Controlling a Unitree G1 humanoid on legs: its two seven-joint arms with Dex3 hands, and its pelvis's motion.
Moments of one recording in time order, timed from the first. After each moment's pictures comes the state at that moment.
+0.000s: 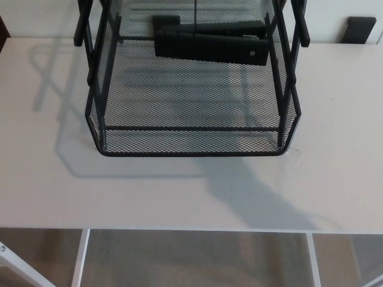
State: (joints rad) left_arm 0.02 0.57 0.49 1.29 -0.28 -0.14 -0.29; right_arm -0.97 -0.78 -0.04 -0.06 -0.62 0.37 0.98
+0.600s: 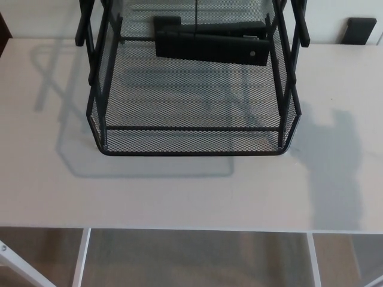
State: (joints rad) left_arm 0.02 0.57 0.49 1.29 -0.28 -0.14 -0.29; right_arm -0.44 -0.71 -0.51 -0.03 -0.53 0.28 0.88
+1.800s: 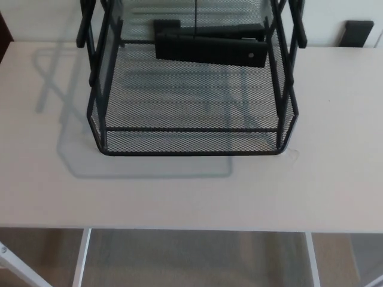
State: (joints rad) left_arm 0.03 0.57 0.49 1.30 -0.28 -0.14 -0.28; right_arm 0.35 -0.46 -0.69 0.50 -0.53 0.22 0.48
